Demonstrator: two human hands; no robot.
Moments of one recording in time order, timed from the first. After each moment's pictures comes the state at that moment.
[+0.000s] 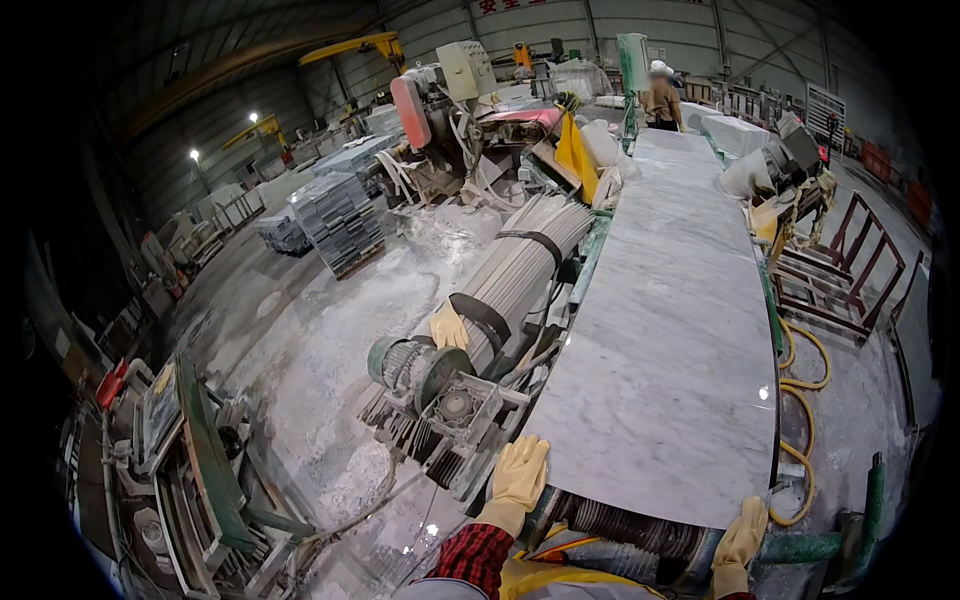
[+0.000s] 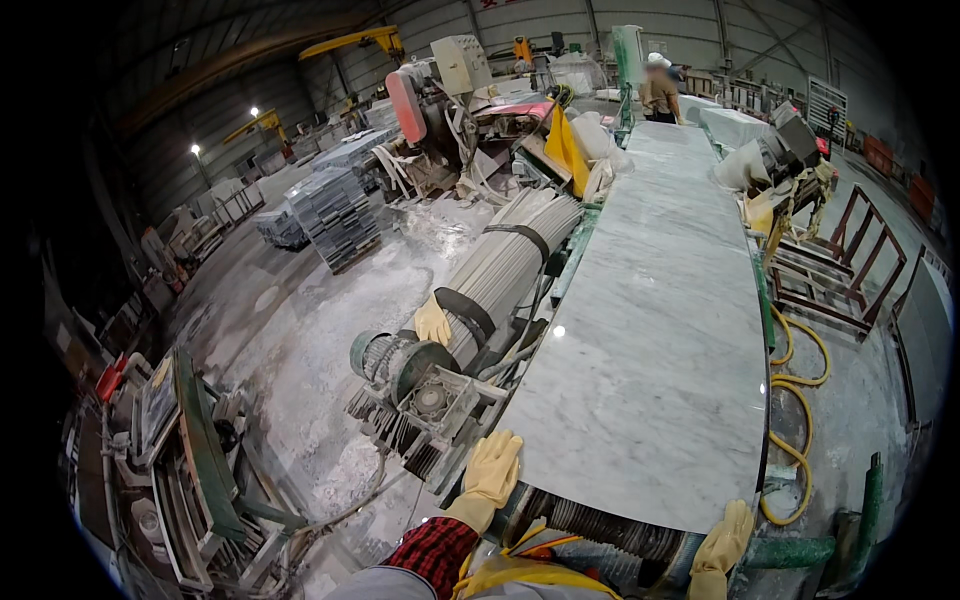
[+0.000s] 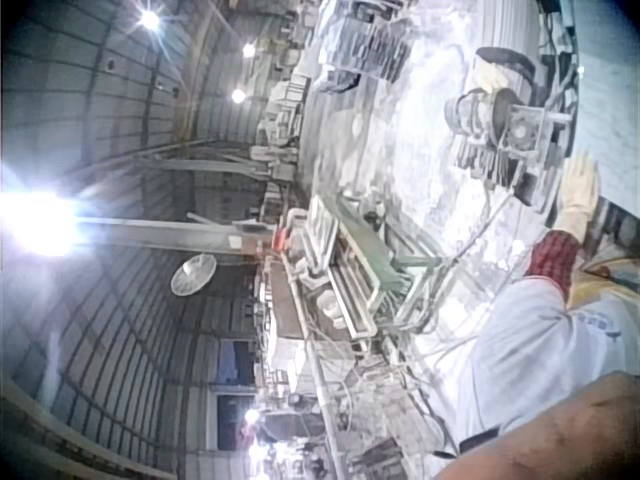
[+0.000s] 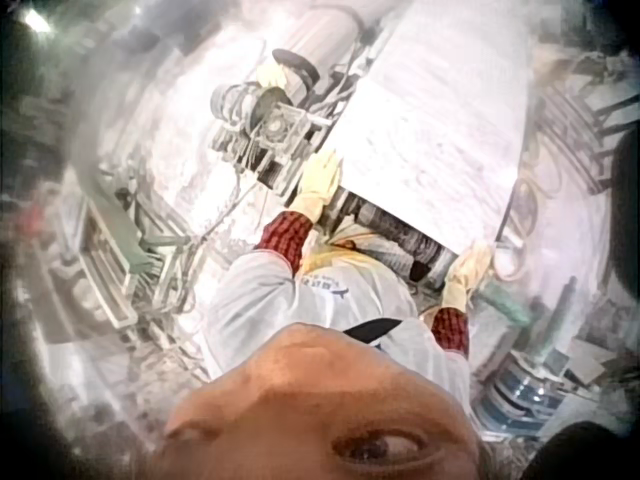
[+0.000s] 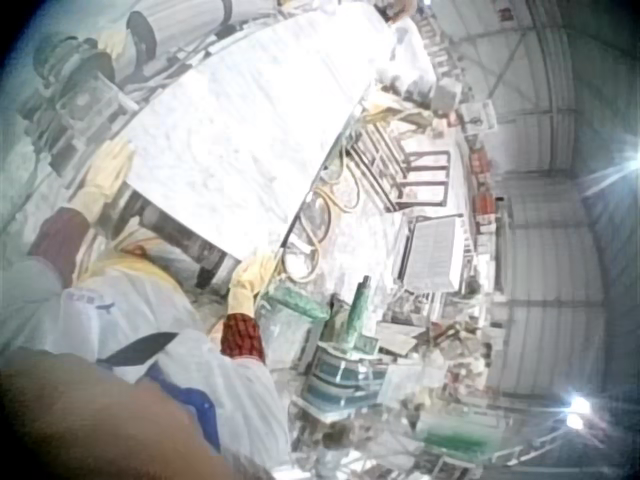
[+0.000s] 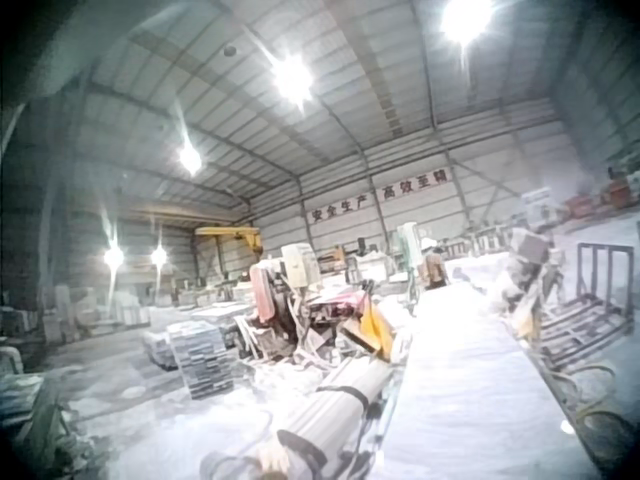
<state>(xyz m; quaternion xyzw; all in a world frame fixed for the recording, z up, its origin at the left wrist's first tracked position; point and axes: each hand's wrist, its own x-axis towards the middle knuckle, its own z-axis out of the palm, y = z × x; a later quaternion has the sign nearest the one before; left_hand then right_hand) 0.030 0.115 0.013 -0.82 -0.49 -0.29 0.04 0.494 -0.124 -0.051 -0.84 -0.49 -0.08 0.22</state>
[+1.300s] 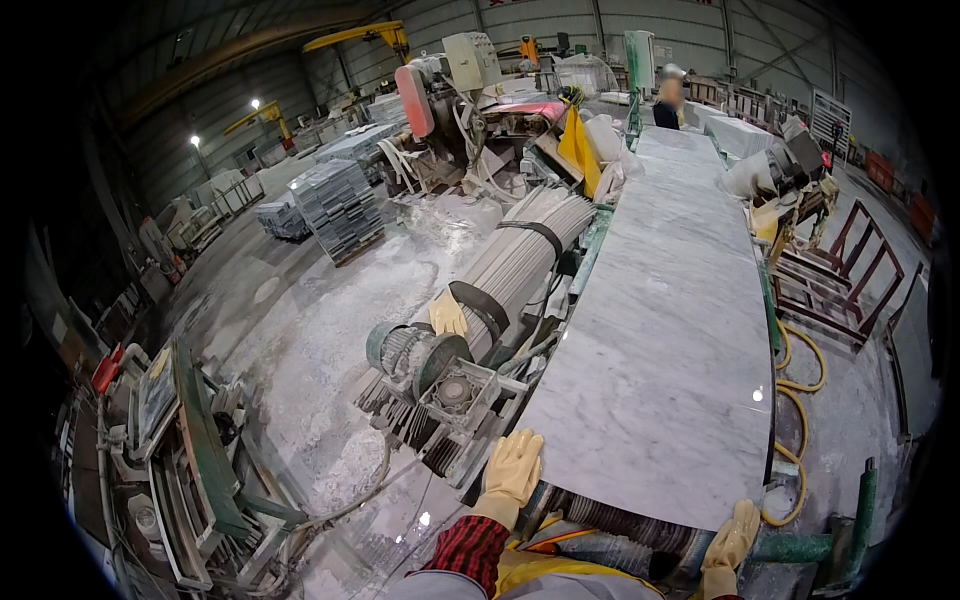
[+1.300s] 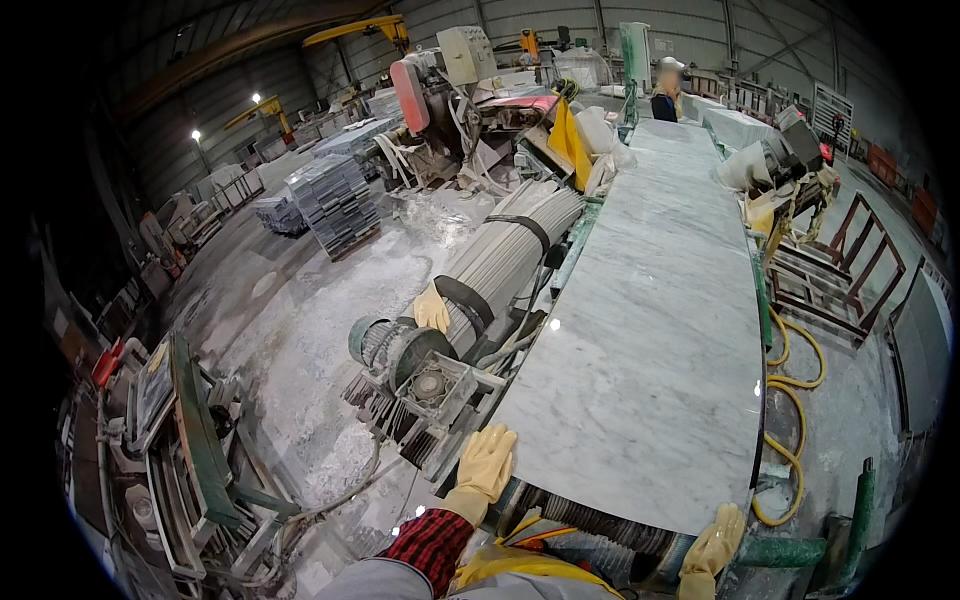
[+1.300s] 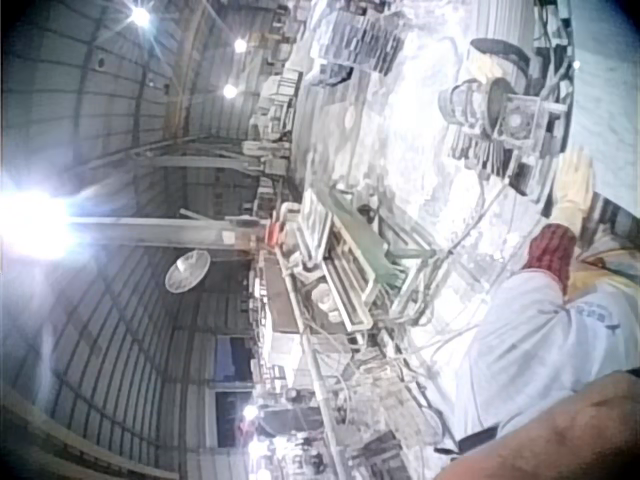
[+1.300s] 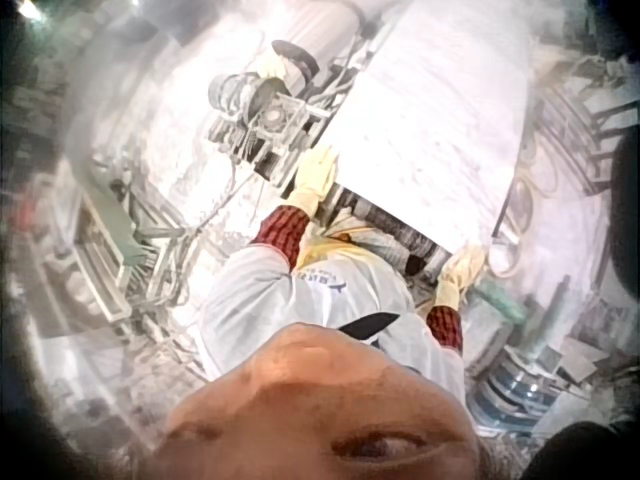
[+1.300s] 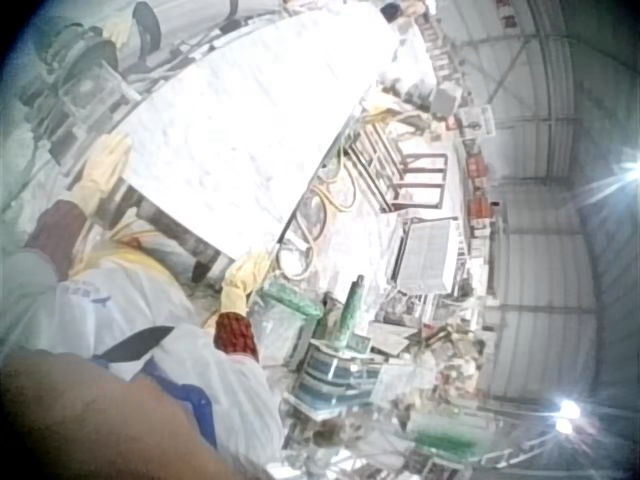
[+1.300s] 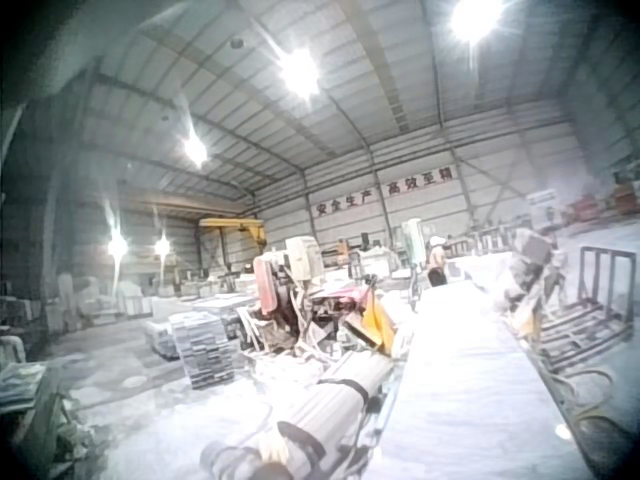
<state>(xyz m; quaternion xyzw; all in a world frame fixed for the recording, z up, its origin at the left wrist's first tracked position) 0.030 0.103 0.011 -0.82 -0.48 -0.30 0.03 0.501 -0.141 -0.087 -0.79 -0.49 -0.14 0.34</state>
